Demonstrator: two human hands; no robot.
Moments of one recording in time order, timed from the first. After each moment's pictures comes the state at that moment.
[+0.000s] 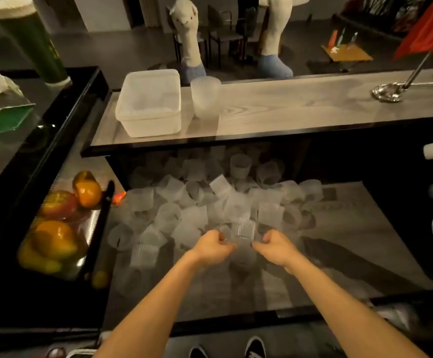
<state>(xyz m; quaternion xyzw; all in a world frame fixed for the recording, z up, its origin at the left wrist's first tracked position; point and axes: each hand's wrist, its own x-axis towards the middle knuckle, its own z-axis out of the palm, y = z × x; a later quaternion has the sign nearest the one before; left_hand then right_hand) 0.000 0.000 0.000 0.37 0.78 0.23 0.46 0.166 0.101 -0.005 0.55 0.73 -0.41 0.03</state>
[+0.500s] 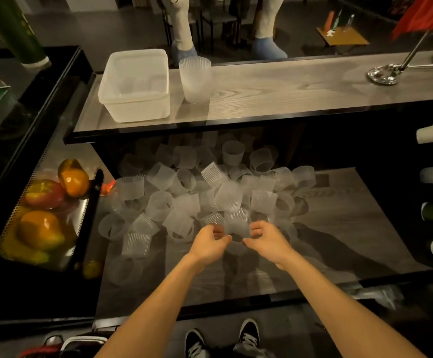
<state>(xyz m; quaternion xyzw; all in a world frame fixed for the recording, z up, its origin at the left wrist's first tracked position) 0.023 -0.008 -0.033 0.28 0.78 0.34 0.45 0.178 0.089 -0.026 0.53 0.65 -0.54 -0.04</state>
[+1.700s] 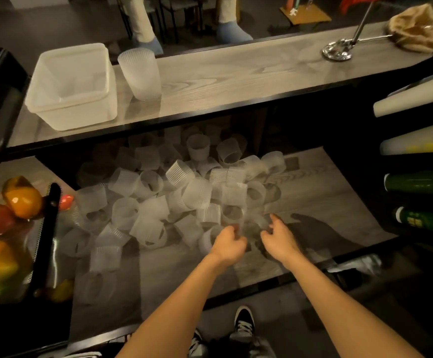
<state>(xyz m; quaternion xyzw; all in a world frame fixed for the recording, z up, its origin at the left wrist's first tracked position) 0.114 0.047 -0.042 0.36 0.74 0.26 0.51 0.257 0.120 -0.058 0.63 0.60 -0.48 -0.06</state>
